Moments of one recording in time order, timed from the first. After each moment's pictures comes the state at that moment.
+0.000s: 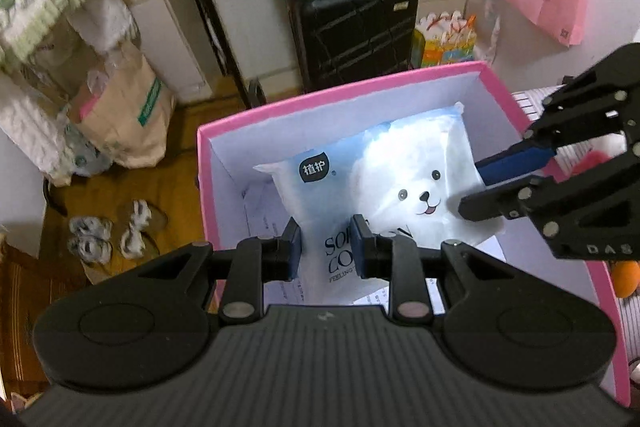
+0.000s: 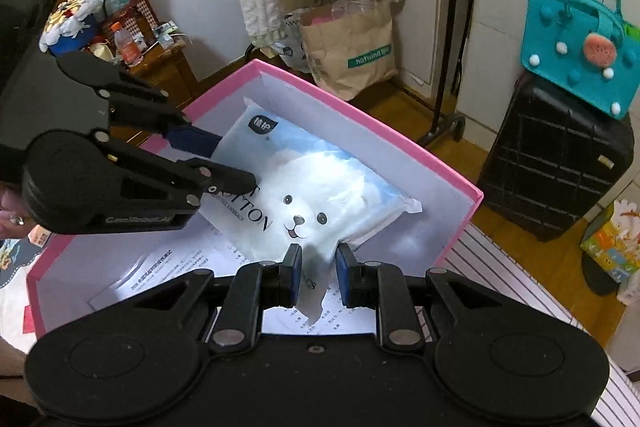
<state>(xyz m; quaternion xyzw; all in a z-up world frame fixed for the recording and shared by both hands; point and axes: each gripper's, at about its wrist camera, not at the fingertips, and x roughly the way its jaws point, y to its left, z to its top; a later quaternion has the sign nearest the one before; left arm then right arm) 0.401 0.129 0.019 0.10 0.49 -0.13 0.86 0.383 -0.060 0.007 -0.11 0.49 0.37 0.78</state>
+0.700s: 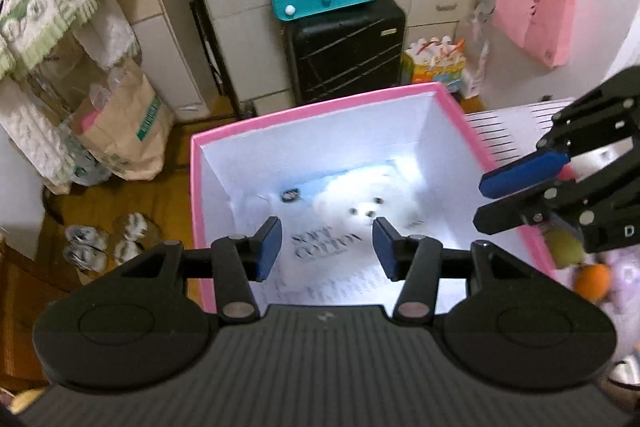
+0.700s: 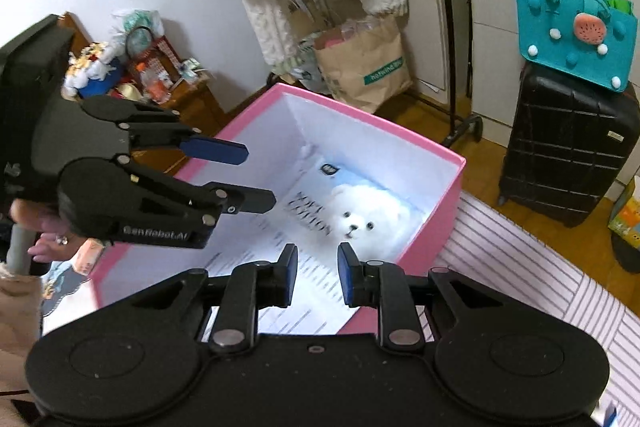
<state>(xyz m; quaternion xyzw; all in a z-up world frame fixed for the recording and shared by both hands) 0.359 0.120 0.051 0.08 0.45 -0.14 0.88 0.343 -0.110 0.041 -0.02 0.47 0.39 0.79</state>
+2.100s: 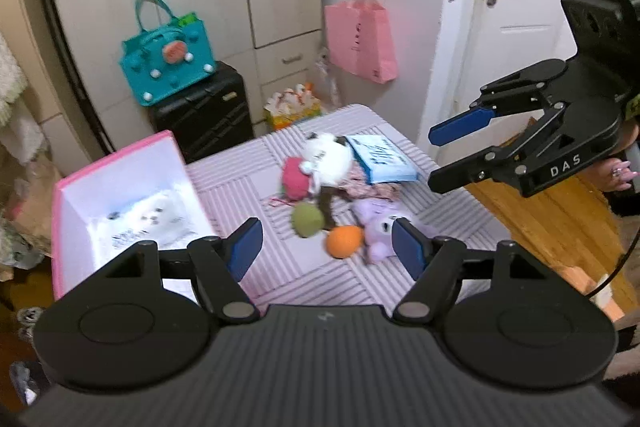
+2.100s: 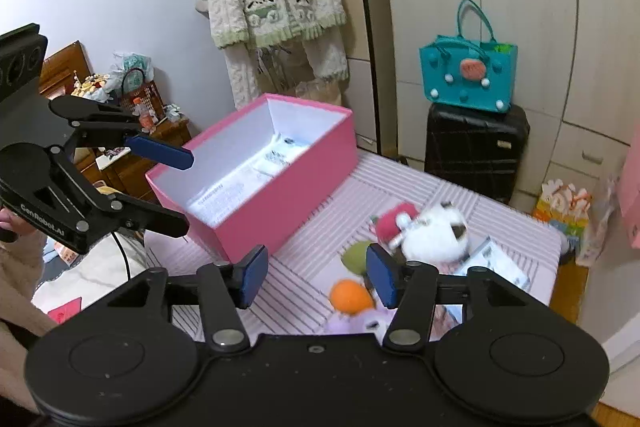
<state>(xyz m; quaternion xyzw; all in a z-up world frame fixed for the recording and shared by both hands) 0.128 -0.022 0.122 0.12 0.35 -0.30 0.88 0.142 -0.302 0.081 -0.03 0.37 0.33 0.87</state>
